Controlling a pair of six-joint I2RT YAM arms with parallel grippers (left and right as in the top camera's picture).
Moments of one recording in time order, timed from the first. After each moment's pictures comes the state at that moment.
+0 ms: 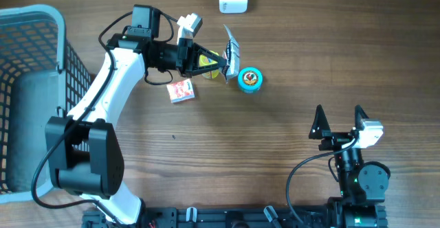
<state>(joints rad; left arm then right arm) -0.16 1.82 1.39 -0.73 1.52 -0.19 -0.03 0.02 0.01 0.00 -0.08 0.18</state>
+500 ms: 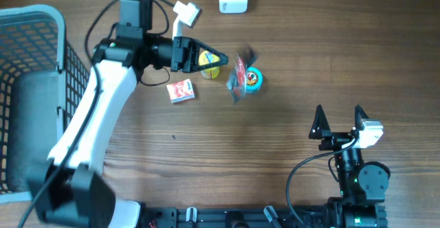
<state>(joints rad) -0.19 1.59 1.39 -0.54 1.55 -0.23 -0.03 0.02 0.01 0.00 -0.08 0.18</state>
